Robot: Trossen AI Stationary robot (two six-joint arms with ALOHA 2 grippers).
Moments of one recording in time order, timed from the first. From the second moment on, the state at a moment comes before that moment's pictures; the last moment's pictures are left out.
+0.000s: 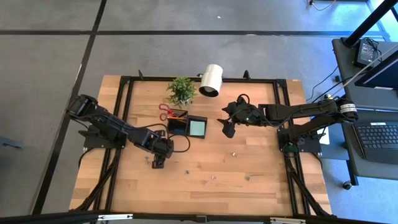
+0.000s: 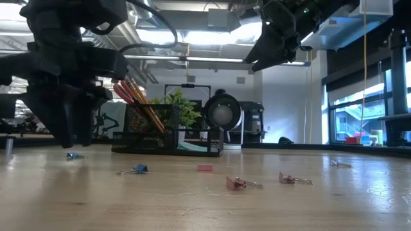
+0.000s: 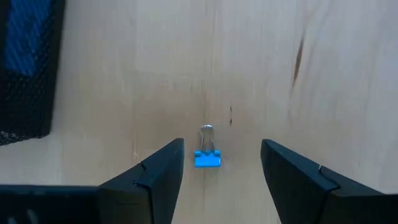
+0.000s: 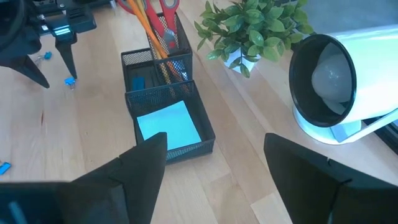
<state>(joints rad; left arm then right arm) -0.32 1.50 0.74 -0.54 -0.12 -0.38 0.00 1.28 0.89 -0.26 0.35 0.25</state>
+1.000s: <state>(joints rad) -0.32 1.60 0.75 -0.58 -0.08 -0.40 0.00 1.28 0.89 -0.26 0.35 0.25</state>
